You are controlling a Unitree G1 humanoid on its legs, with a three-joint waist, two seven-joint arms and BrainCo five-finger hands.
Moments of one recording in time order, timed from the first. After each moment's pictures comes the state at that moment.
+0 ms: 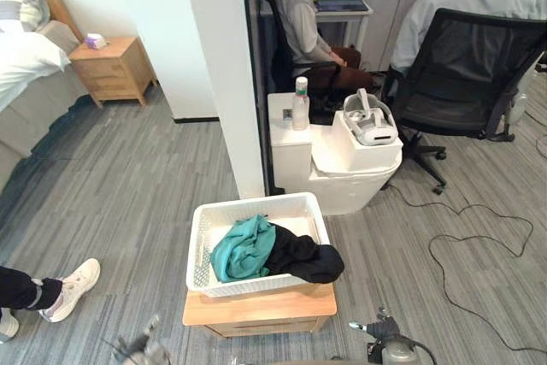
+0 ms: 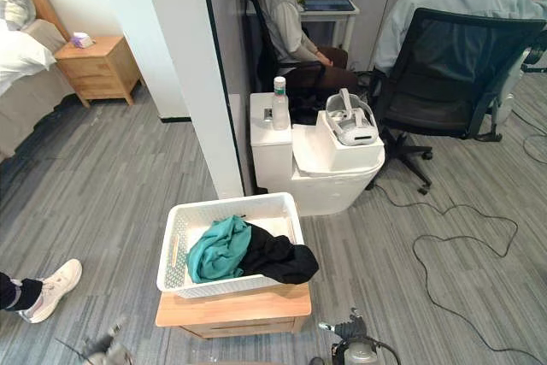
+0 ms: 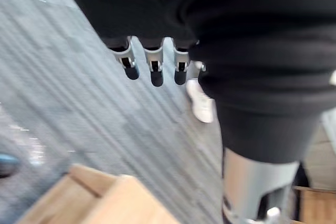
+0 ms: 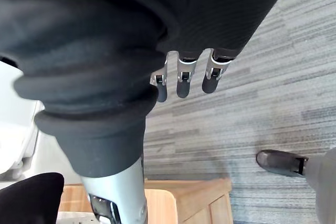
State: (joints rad) left arm 0.28 0.00 0.35 0.92 -0.47 0.07 0.22; right arm 0.03 -0.04 -0.15 1.00 -0.08 -0.01 -0.18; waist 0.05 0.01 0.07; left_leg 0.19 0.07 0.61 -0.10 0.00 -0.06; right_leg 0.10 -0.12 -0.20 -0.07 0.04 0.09
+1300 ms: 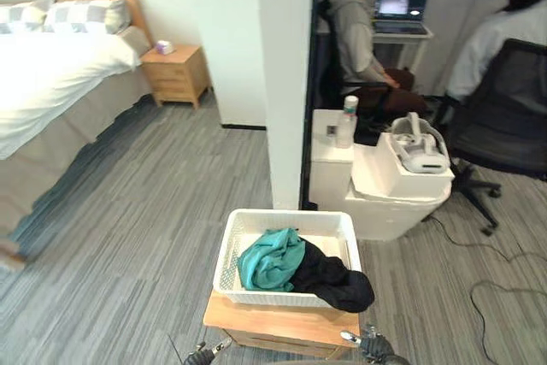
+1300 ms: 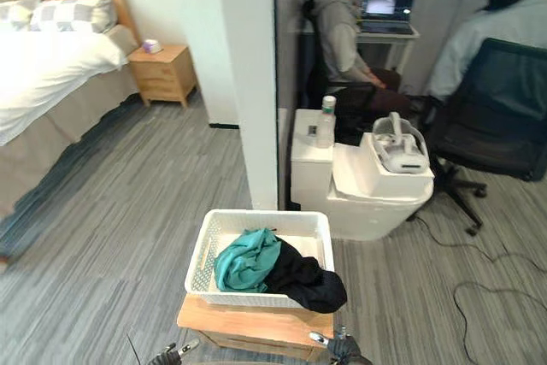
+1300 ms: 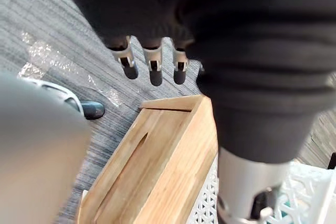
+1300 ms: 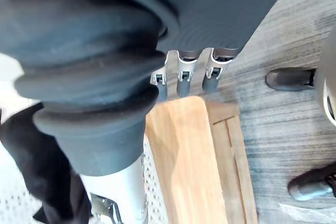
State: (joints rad) left arm 0.15 0.08 0.10 1.02 -0.37 0.03 -0.01; right arm 0.05 0.00 -0.14 1.09 0.03 -0.07 0.13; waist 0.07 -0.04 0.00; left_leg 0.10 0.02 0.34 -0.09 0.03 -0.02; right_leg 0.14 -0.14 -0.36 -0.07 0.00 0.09
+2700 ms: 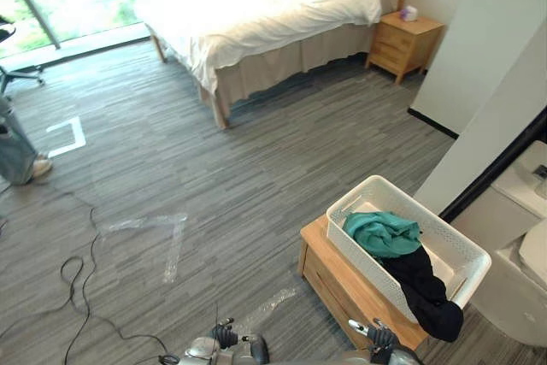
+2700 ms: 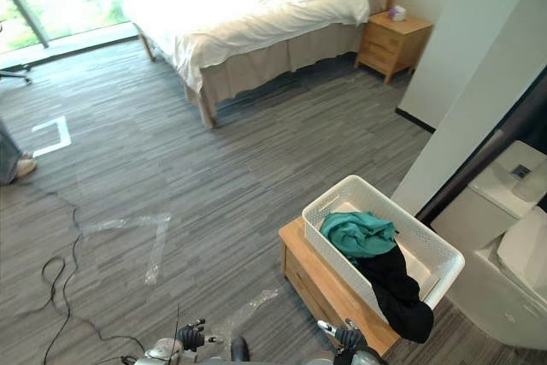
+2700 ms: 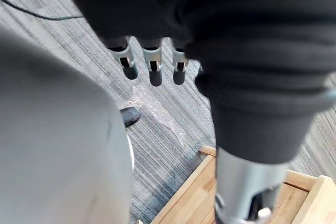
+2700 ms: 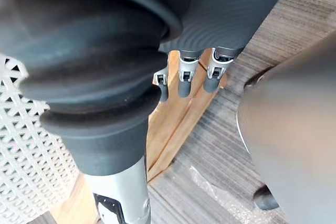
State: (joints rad) left arm 0.00 0.09 -0.09 1.06 0.05 0.10 -0.07; right arm 0.04 -0.01 -0.21 1.03 0.19 0.03 0.00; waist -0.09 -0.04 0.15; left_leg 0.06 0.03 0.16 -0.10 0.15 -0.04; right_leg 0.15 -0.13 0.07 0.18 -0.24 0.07
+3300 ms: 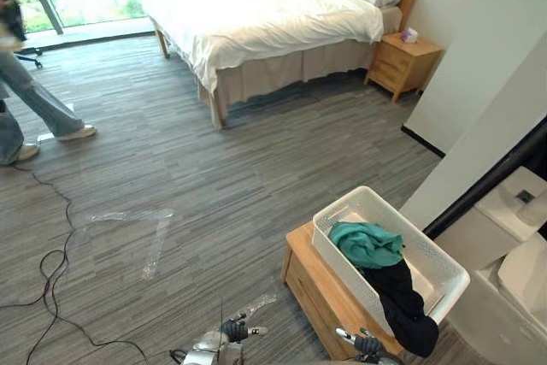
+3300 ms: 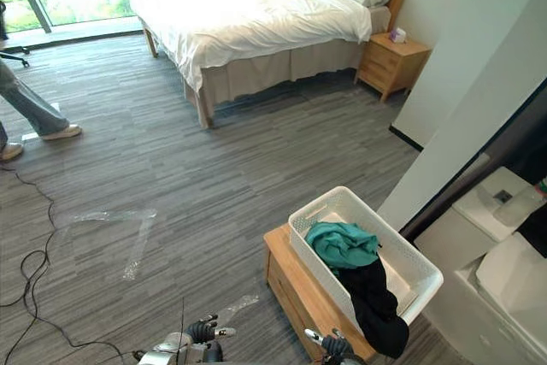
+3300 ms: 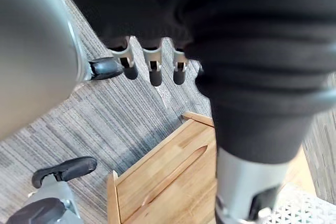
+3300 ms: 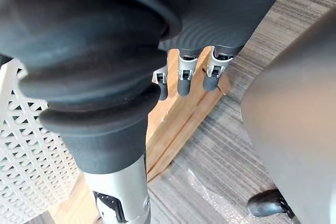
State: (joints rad) left arm -0.02 0.05 -0.05 1.06 -0.11 0.13 -0.11; right arm 0.07 0.03 -0.21 1.04 0.16 0.04 0.00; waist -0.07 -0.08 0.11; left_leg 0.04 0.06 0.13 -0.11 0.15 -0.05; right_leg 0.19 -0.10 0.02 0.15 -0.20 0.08
